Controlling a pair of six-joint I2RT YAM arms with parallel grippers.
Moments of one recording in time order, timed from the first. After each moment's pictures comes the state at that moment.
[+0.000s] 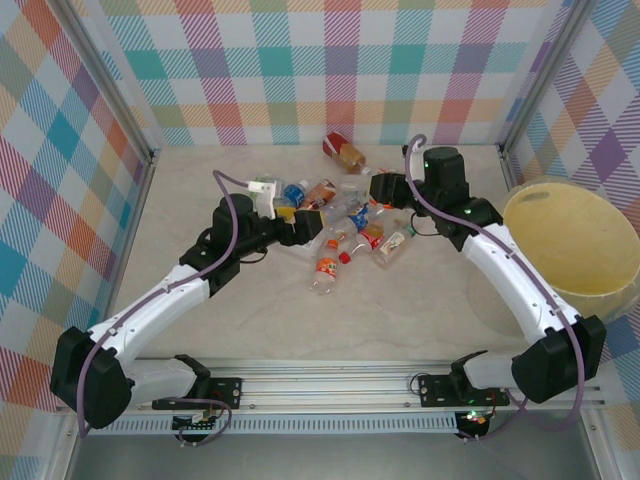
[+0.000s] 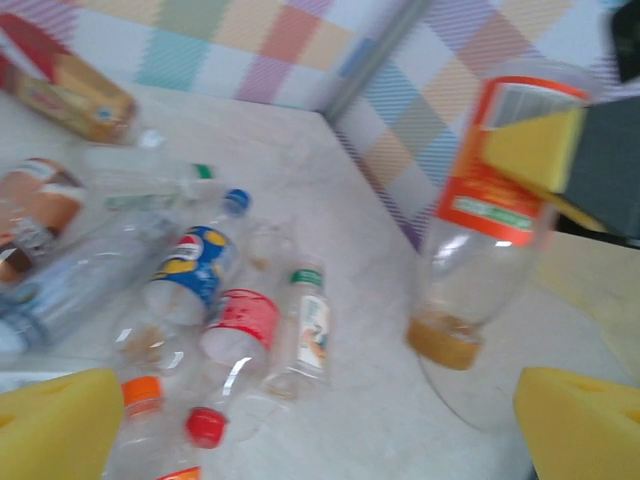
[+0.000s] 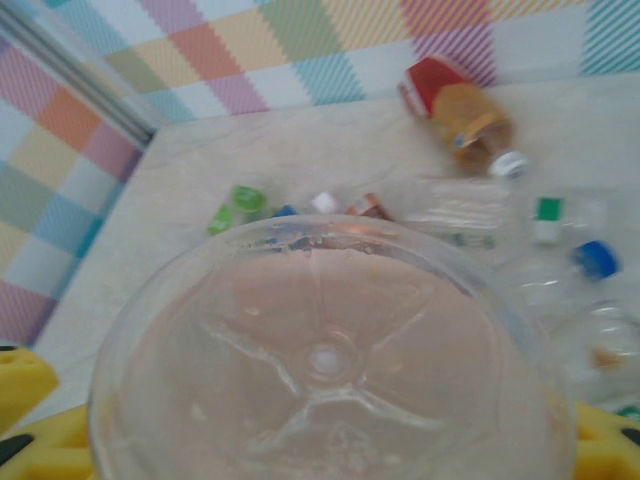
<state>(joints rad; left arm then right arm) -0.56 1.20 0.90 0.01 0.25 -0.54 0.39 1.31 1.29 -0.48 -0.16 0.36</state>
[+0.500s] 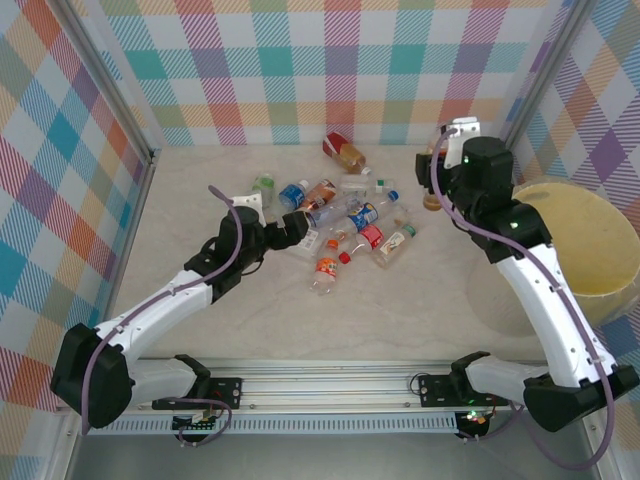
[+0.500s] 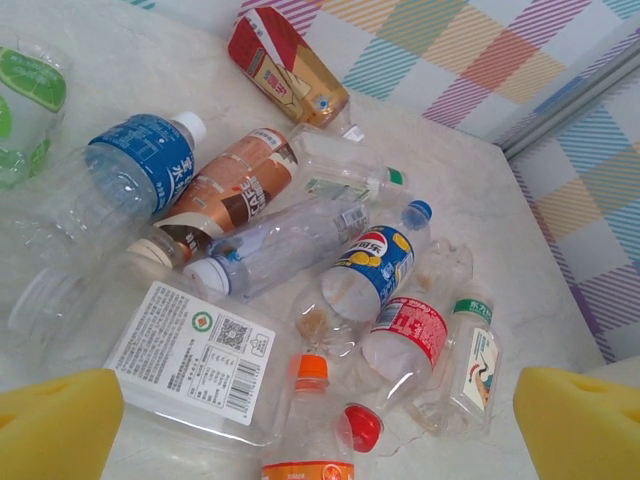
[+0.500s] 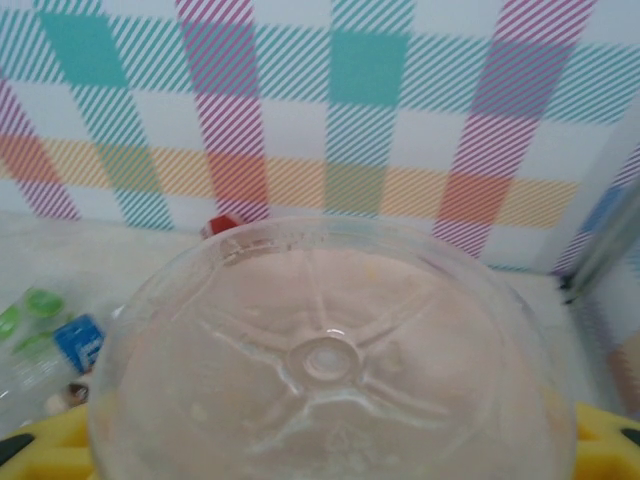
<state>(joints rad) -0.56 1.21 0.81 -0.01 -0.06 -0.63 0.39 1.16 1.49 -0.64 0.29 0.02</state>
